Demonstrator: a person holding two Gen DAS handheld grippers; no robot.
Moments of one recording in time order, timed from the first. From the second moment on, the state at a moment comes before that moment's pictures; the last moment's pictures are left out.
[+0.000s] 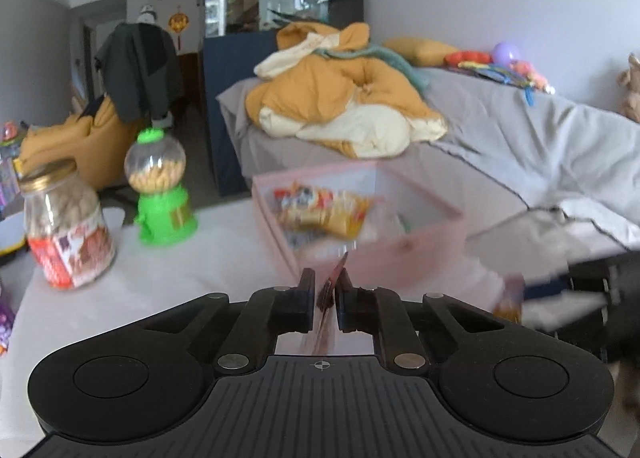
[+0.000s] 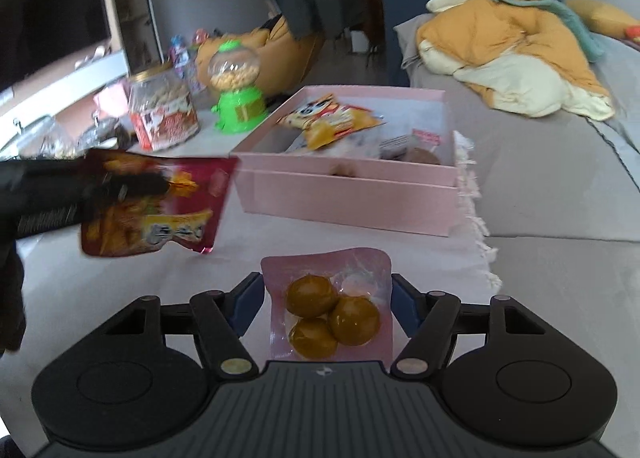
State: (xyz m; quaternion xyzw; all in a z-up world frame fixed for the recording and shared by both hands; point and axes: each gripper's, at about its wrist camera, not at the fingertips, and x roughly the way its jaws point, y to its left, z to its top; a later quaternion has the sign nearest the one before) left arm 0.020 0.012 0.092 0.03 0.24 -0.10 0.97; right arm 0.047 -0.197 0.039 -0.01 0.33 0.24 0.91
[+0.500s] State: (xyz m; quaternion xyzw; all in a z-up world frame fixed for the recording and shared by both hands) left arm 0.043 0.020 0.051 0.05 0.34 -0.10 0.94; right arm 0.063 -0.173 -0.001 0.00 0.35 0.22 0.91
